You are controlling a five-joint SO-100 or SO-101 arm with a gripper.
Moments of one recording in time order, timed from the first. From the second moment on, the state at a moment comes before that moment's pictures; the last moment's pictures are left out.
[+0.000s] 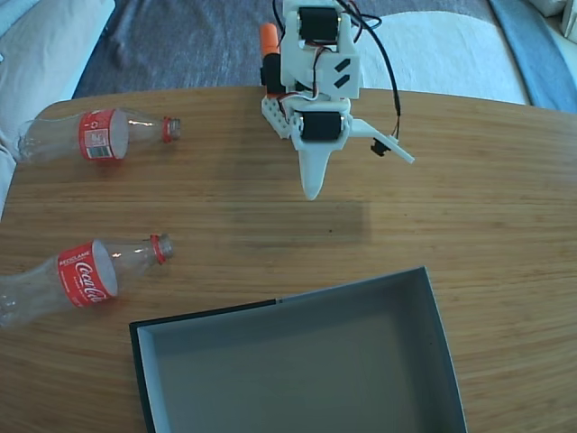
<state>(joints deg) -3.8 185.4 161.4 68.7 -10.5</state>
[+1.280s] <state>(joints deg) 5.1 169.4 143.6 68.7 -26.0</state>
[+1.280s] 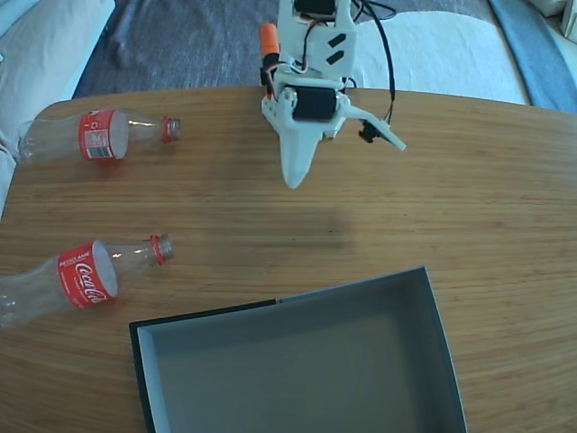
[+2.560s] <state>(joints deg) 31.9 120.1 105.5 68.7 -39.2</state>
